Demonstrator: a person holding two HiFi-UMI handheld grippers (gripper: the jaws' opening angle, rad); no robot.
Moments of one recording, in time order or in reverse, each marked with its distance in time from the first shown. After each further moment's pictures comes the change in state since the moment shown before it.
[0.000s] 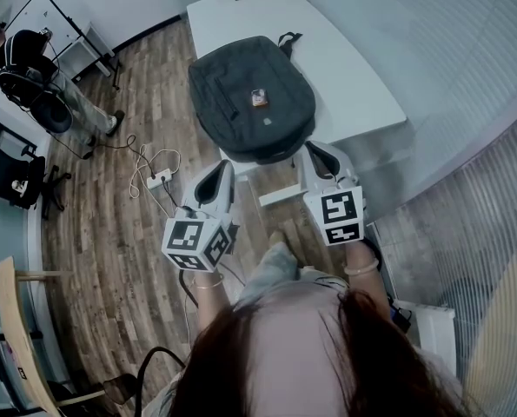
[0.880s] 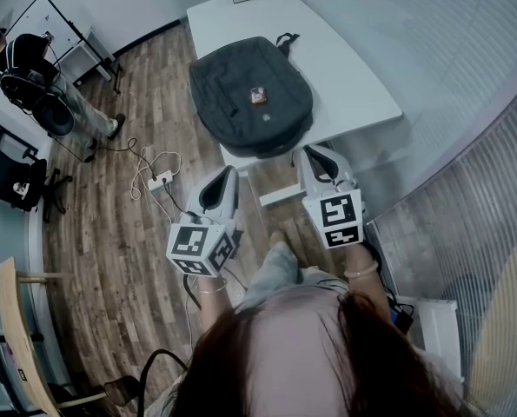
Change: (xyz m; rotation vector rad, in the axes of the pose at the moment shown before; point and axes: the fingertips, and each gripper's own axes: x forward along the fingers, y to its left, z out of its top) left arm -0.027 -0.022 -0.004 0.003 -0.006 -0.022; right arm -0.028 0.016 0.000 0.005 -0.002 0.002
